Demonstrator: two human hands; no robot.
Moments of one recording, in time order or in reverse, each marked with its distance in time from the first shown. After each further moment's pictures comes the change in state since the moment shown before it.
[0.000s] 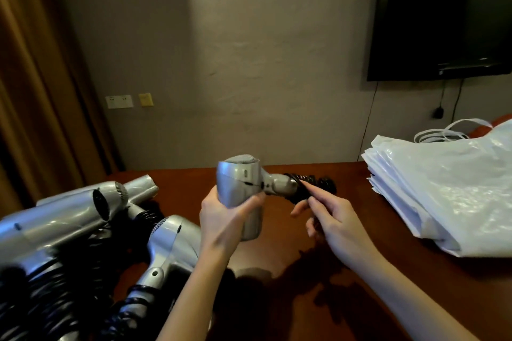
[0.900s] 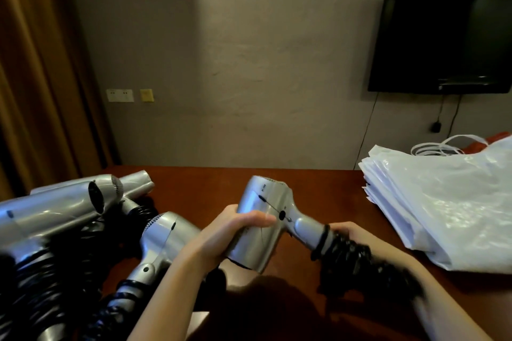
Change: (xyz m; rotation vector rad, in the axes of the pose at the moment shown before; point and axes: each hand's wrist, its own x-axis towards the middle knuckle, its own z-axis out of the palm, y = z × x) left_hand -0.003 0.017 -0.009 -0.100 -0.671 -0.304; right_hand 0.005 0.024 -0.057 -0.090 -0.519 0.405
